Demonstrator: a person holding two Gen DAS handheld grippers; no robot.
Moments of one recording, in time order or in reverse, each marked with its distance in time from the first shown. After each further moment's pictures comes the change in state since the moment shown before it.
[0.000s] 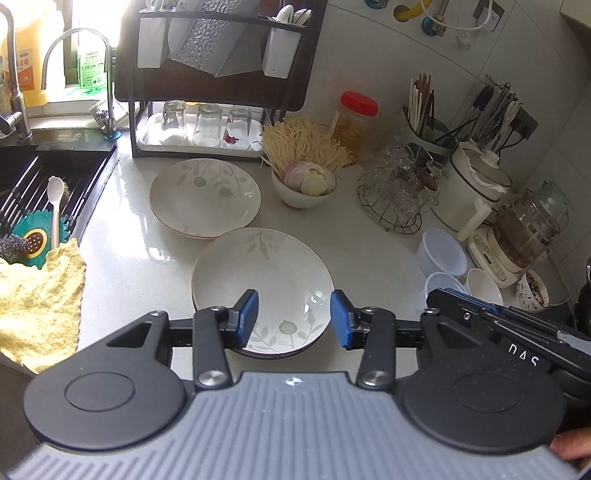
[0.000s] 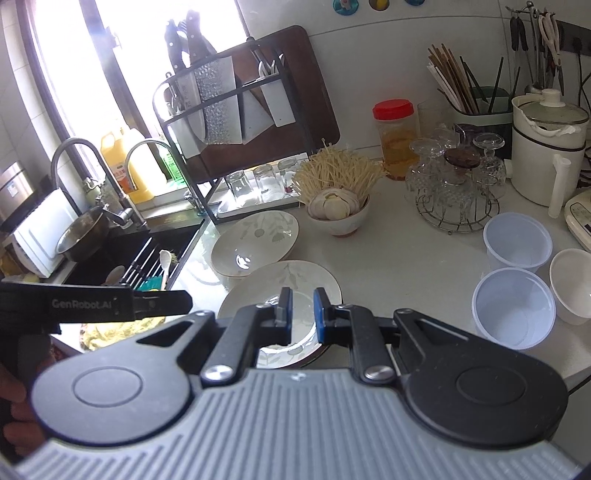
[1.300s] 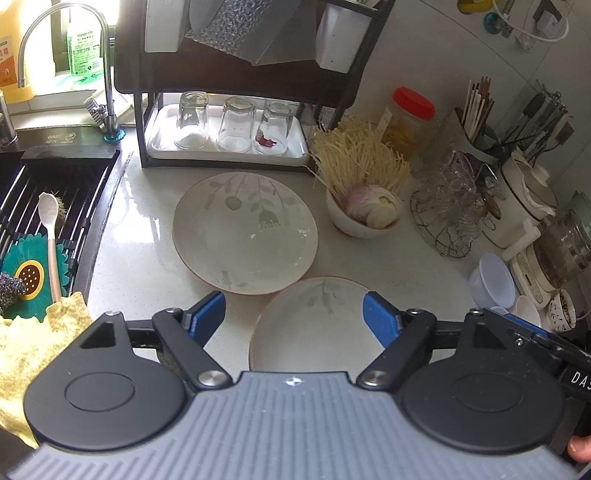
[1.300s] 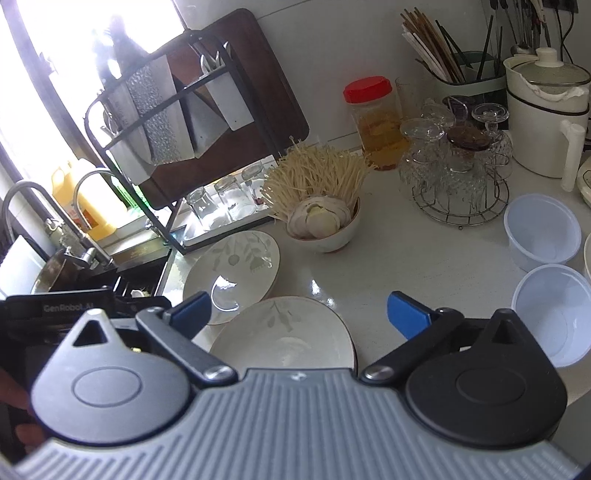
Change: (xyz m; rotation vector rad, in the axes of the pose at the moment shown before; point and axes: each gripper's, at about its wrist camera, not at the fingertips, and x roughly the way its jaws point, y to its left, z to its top) left arm 0.098 0.089 0.095 -0.018 0.096 0.008; right arm 0.094 0.000 0.037 0.165 0.028 -0.082
